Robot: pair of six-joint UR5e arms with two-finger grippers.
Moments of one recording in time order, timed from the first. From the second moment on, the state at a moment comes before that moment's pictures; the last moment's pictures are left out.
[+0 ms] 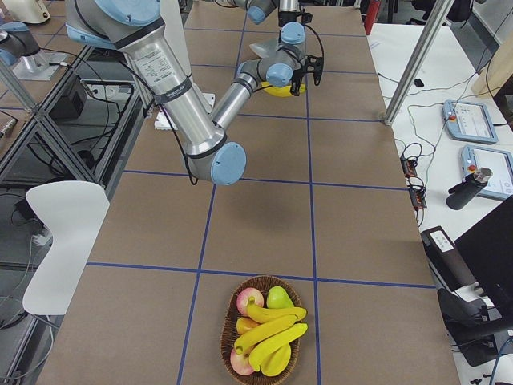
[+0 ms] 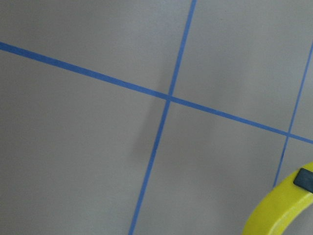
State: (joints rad) left arm -0.75 -2.19 -1.83 -1.97 -2.27 -1.61; right arm 0.75 -0.92 1.78 -1.37 2.07 1.42
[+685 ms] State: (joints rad) left arm -0.60 -2.27 -1.80 -2.02 -2.14 -1.70; right arm 0.75 -0.91 1.80 -1.36 2.07 1.43
